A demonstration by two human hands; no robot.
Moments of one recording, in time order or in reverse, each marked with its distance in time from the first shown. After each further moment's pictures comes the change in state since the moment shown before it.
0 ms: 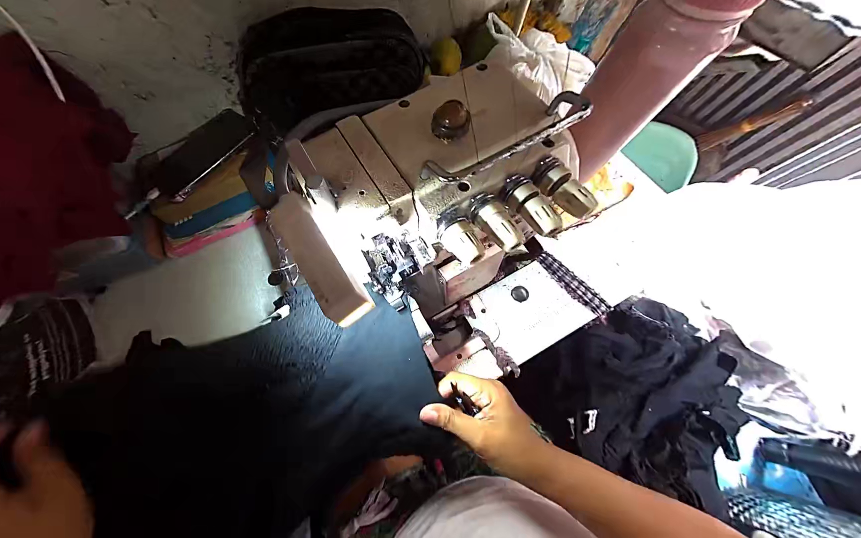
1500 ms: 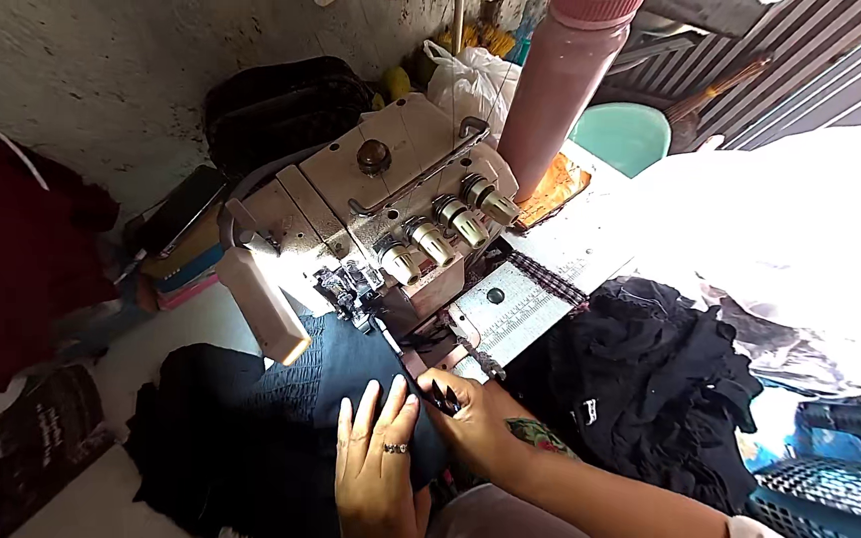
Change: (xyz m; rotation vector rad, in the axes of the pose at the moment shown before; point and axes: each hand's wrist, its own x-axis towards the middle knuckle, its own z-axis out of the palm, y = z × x) left_hand -0.076 0.258 0.018 -0.579 -0.187 0.485; right_hand 0.012 0.000 0.009 0.013 0.165 -0.218
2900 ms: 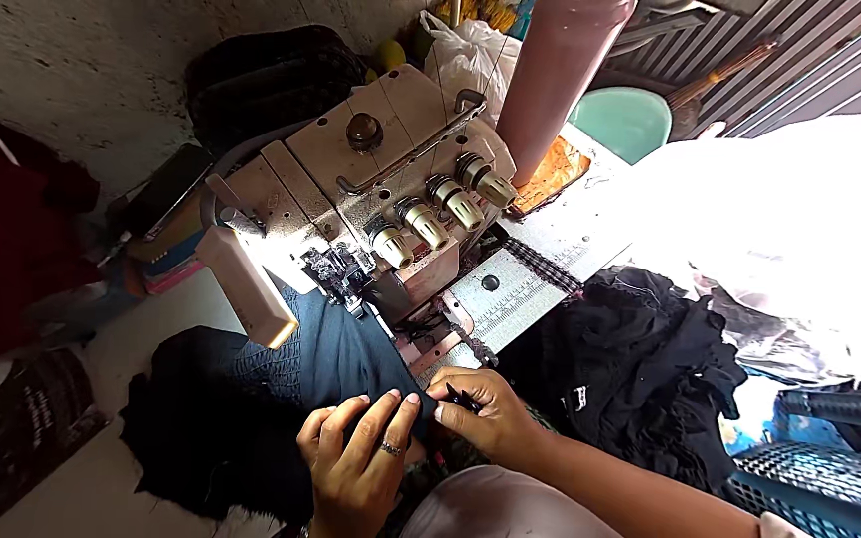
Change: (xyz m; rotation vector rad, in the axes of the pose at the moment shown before) left_hand -0.005 -0.029 0.002 0.080 0.112 0.218; right_hand -0.012 -0.004 -0.033 0.012 -0.160 -0.028
